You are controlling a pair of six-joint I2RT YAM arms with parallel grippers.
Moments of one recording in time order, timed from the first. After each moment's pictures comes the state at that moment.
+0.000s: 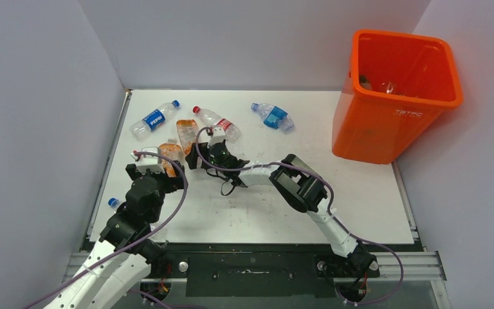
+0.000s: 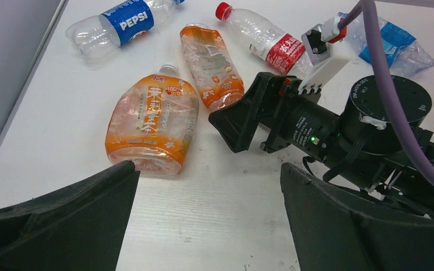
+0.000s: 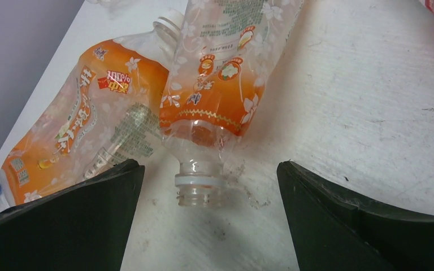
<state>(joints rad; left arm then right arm) -0.56 0.50 0.58 -0.36 -0.55 -0.27 0.92 2.36 1.54 0.49 0.12 0.57</state>
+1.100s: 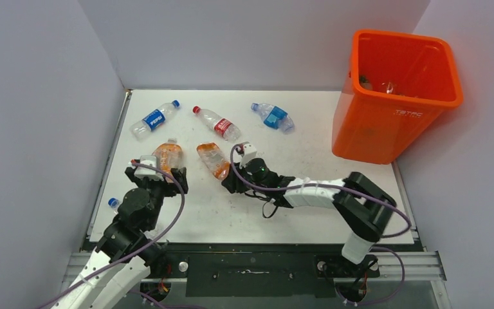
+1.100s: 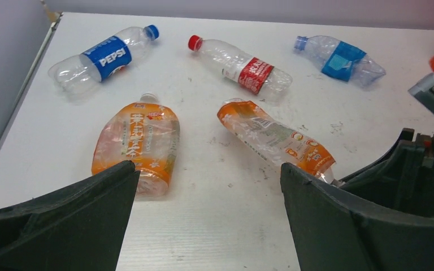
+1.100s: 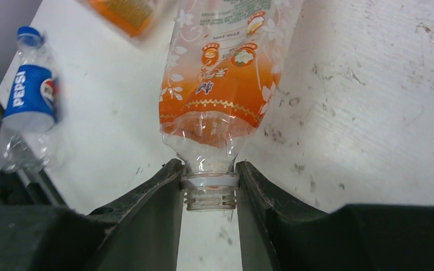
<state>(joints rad) -0.60 0.39 0.54 -0.30 -0.54 -0.20 0.93 1.77 0.88 0.42 0.02 0.53</state>
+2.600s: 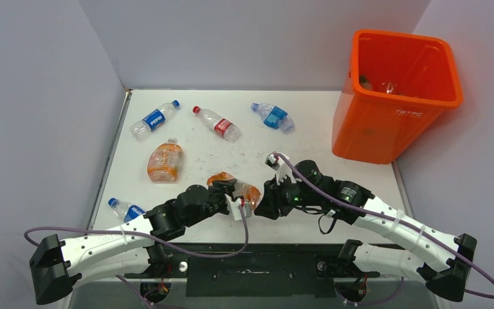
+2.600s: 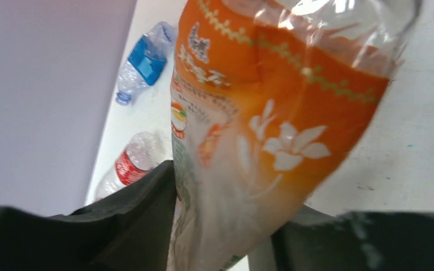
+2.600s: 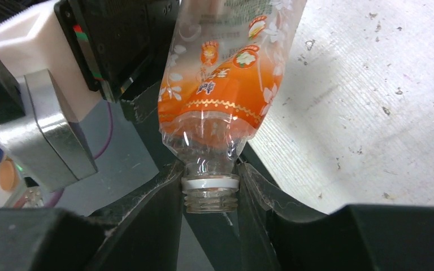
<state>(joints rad) -1.07 0.87 0.51 0.03 -0.11 0.71 0.96 0.98 0.93 -0.56 -0.29 0.44</state>
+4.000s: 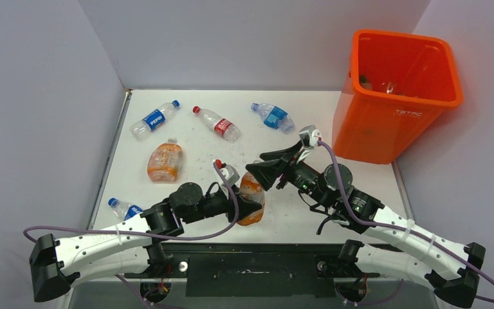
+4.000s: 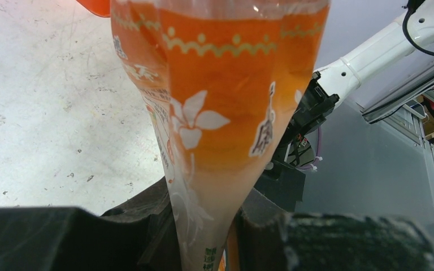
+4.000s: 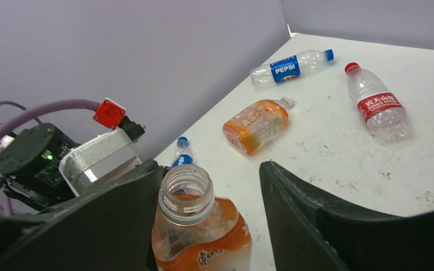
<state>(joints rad) -1.11 0.86 0.59 0.17 0.11 -0.41 1.00 0.85 0.85 0.10 0.07 0.46</state>
